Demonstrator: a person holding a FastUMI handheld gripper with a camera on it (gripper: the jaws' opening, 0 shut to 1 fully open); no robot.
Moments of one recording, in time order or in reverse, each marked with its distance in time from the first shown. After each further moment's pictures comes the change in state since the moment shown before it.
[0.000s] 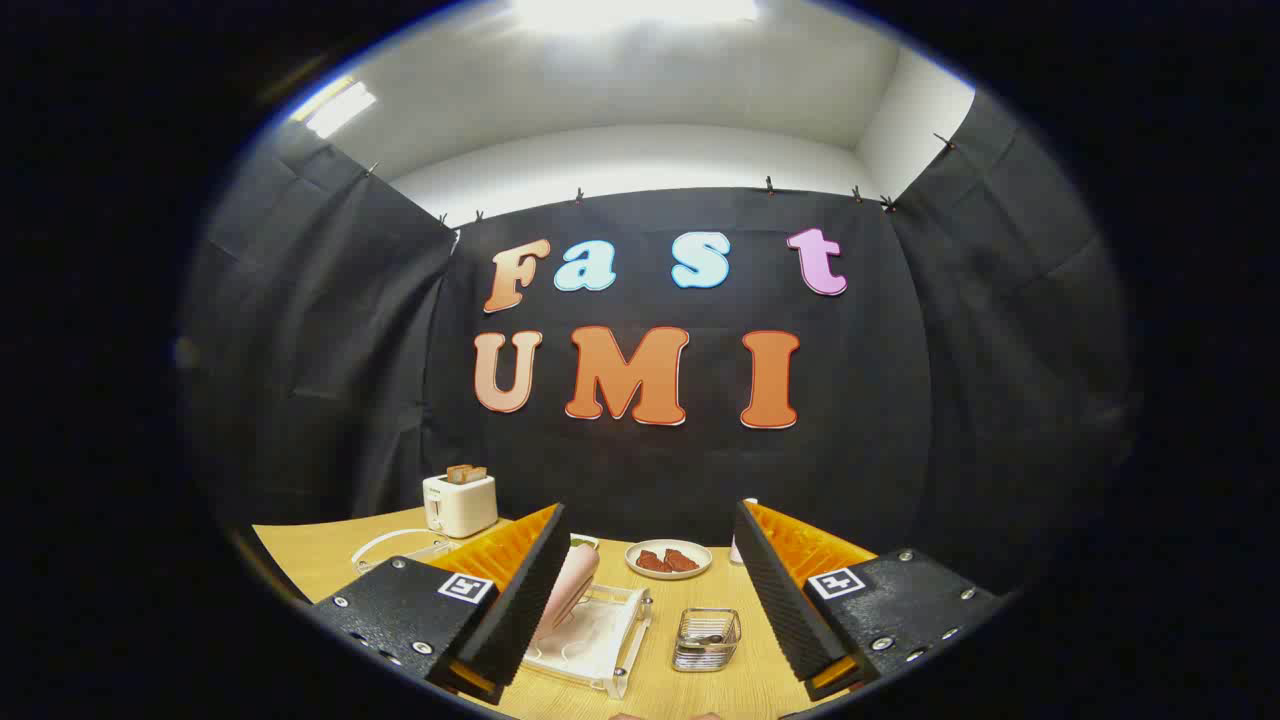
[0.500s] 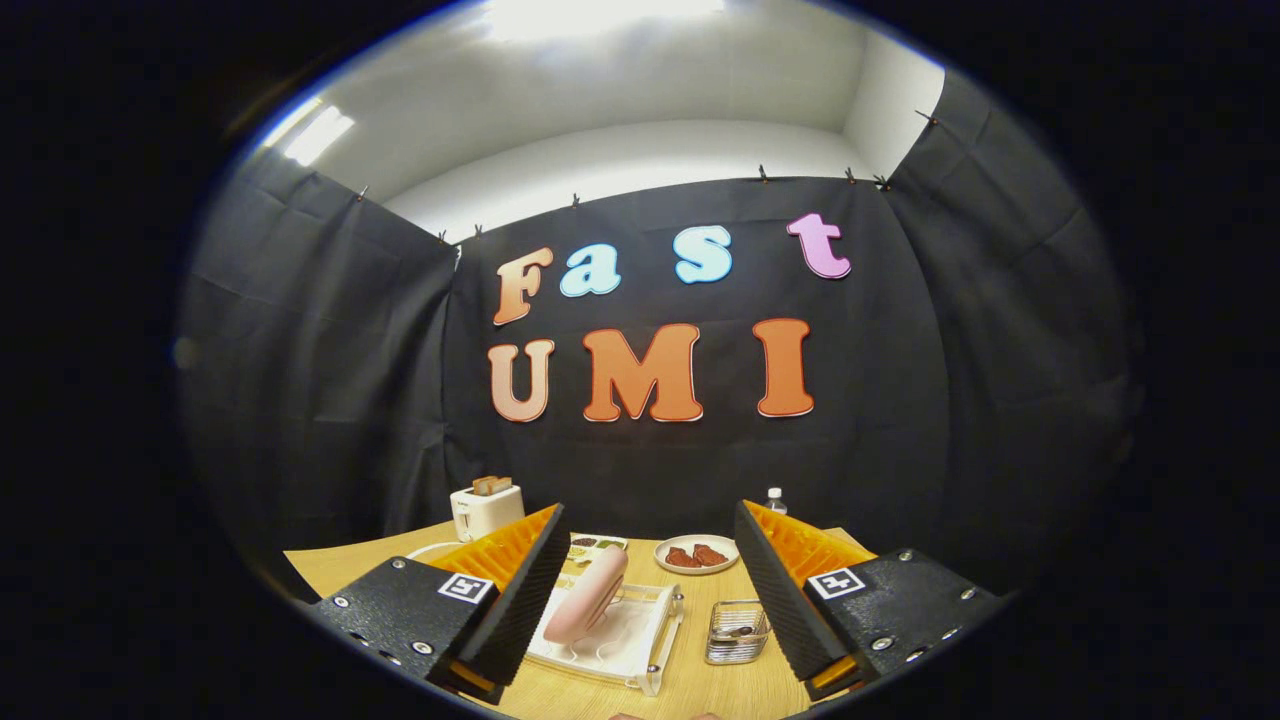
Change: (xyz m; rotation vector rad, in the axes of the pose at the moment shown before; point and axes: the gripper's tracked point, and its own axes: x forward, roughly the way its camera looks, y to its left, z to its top) arm -0.007 0.007 0.003 0.084 0.012 0.041
